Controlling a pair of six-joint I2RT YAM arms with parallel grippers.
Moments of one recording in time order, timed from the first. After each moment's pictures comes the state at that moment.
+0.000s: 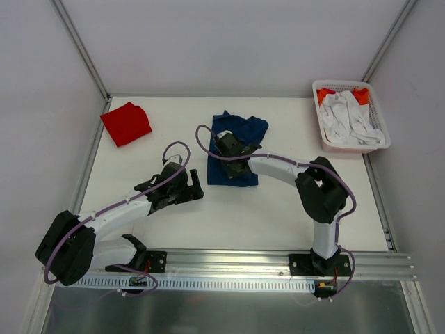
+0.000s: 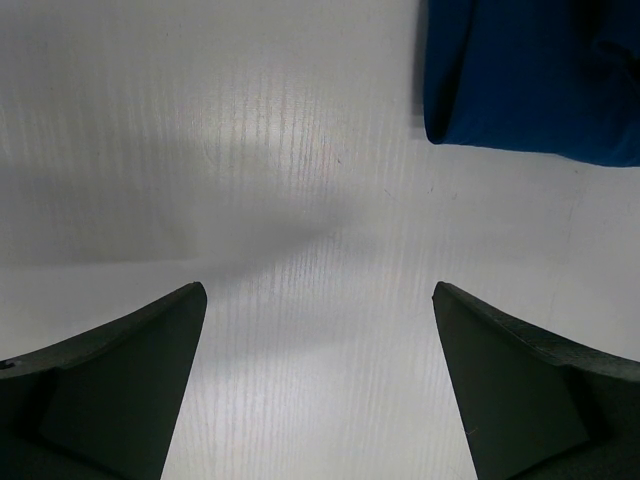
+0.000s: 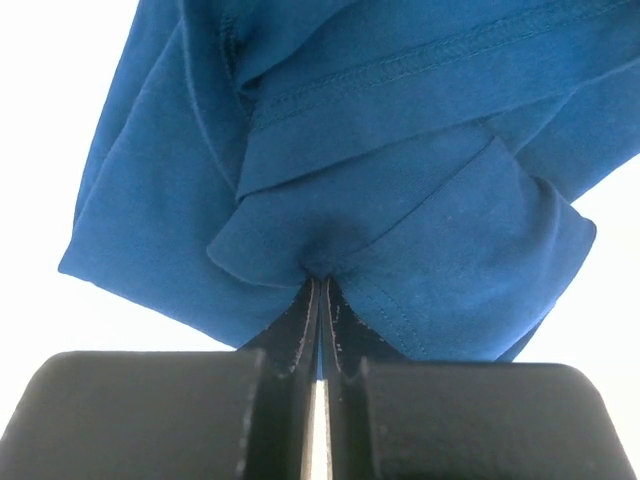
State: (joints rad) left arm -0.61 1.17 0.54 -0.26 -0.11 -0.75; right arm 0.82 1.93 1.38 -0.50 0.26 0.23
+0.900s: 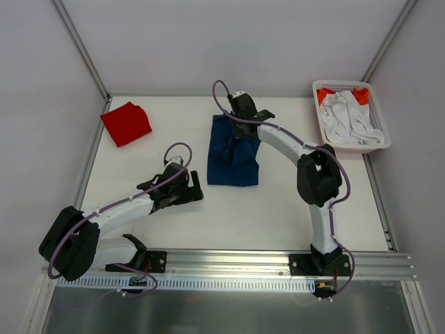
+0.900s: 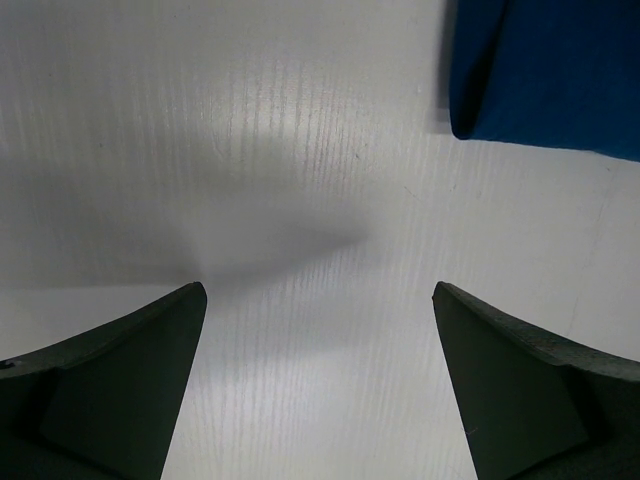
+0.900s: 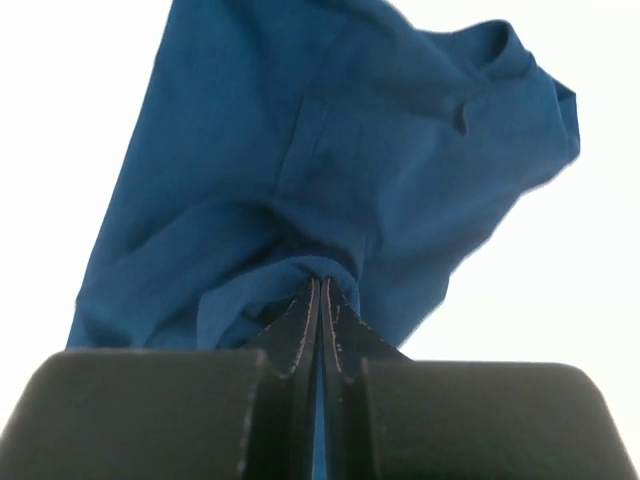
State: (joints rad) left arm -0.61 1.21 0.54 -0.26 -0.11 -0.75; right arm 0.61 2.07 1.77 -0.55 0.25 0.15
